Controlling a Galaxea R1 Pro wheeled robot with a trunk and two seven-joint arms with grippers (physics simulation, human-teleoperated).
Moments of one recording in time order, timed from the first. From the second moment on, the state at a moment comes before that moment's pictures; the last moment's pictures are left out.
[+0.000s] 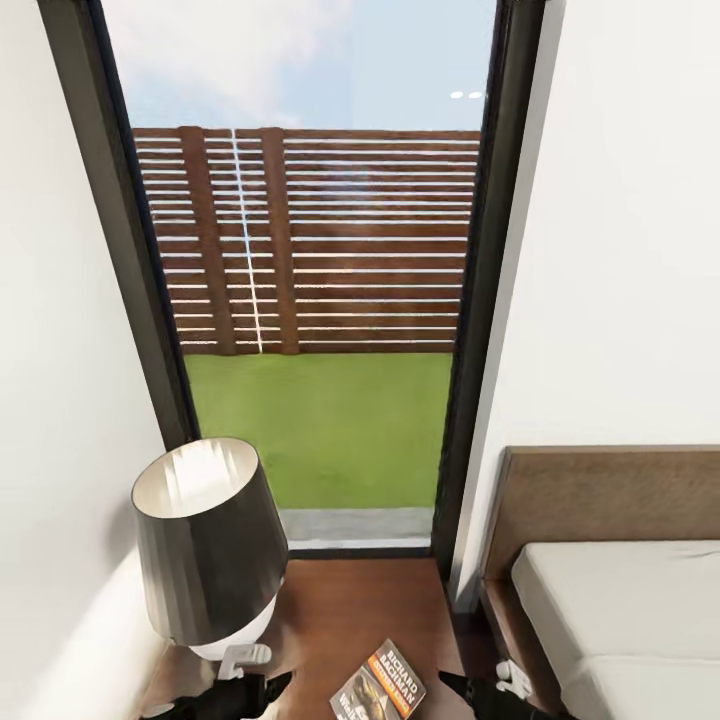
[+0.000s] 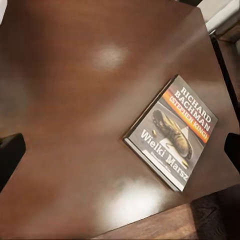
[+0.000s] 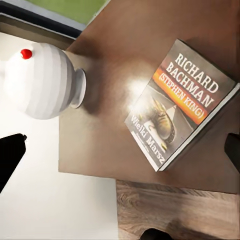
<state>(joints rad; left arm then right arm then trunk) -0.36 0.05 0.02 -0.39 0.15 0.06 -0.51 -0.48 -0.13 -0.21 -0.07 -0.26 0.20 0.88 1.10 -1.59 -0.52</state>
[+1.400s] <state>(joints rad) -0.36 0.05 0.01 -0.18 0.15 -0.06 -0.16 -0.47 -0.13 -0.20 0.07 -0.26 0.10 0.57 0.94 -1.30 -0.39</state>
